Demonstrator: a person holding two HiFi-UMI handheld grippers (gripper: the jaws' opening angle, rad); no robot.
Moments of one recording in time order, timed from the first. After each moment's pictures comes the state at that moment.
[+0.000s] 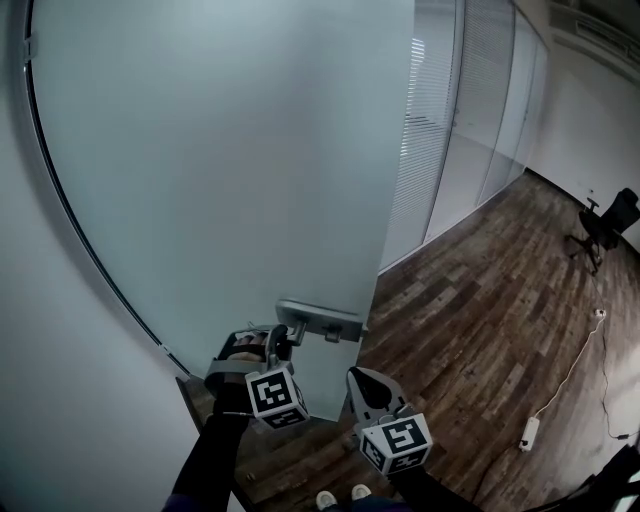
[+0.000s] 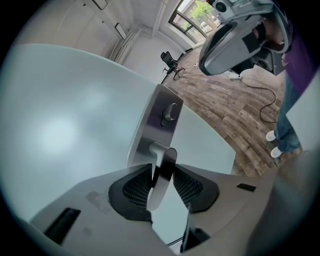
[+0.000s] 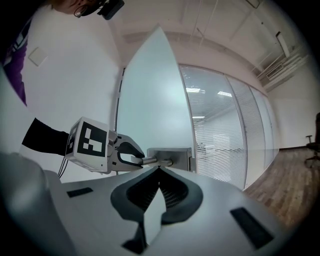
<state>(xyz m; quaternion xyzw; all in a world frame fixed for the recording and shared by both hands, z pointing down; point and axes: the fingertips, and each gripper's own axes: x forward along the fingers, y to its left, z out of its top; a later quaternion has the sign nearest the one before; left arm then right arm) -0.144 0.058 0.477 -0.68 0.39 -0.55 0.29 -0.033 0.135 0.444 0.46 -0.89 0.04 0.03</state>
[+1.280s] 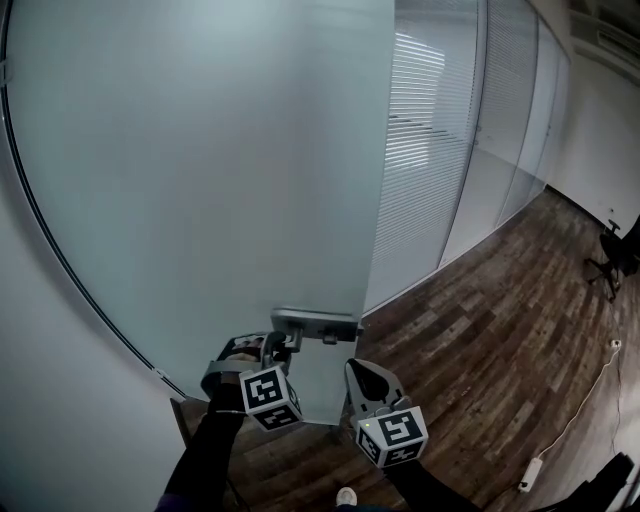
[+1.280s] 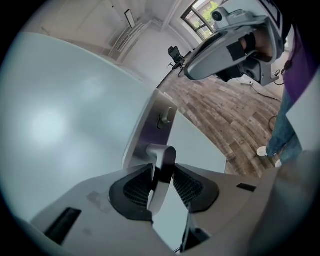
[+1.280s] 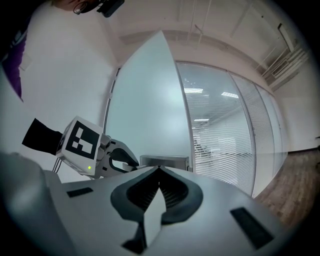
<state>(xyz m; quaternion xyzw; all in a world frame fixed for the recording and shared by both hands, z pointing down) -0.123 -0.102 0.482 -0.70 0.39 -0.55 0.23 -0.009 -0.053 0.427 0.44 -0.90 0.02 0.02</state>
